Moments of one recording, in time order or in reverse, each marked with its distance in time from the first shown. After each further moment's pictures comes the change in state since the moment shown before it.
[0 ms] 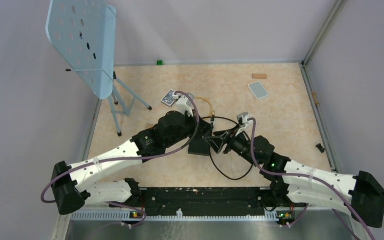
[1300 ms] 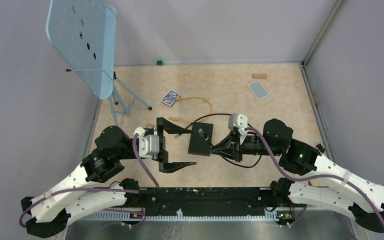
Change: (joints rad) left arm -0.006 -0.466 -0.005 -0.008 0.663 0.896; right arm 0.005 -0.095 0.468 -0.688 -0.544 -0.473
